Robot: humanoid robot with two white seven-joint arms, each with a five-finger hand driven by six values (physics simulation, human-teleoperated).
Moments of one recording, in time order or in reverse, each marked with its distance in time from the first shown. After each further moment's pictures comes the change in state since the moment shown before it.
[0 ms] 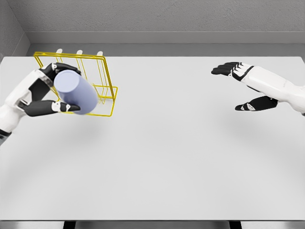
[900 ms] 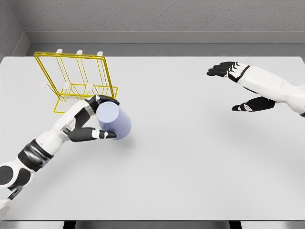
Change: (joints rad) left arm 0.038 -0.190 -0.117 0.004 -0.117 0.067 -0.002; right arm 0.002 -0.002 0.006 -0.046 0.000 0.000 0.000
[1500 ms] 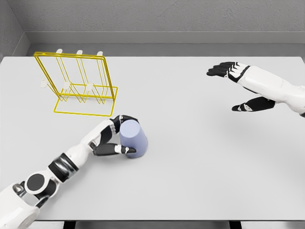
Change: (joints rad) left arm -0.008 -0.151 -0.115 0.118 -0.013 0.087 -0.005; right arm 0.000 0.000 0.000 0.000 0.001 0.000 0.000
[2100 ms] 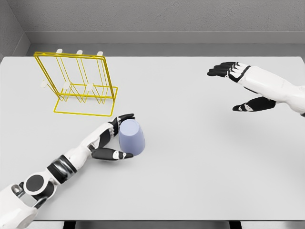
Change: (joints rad) left arm -0.005 0.012 -0.025 0.035 -0.007 0.013 -0.001; right arm 0.000 -0.006 0.000 -0.001 0.001 0.000 0.000
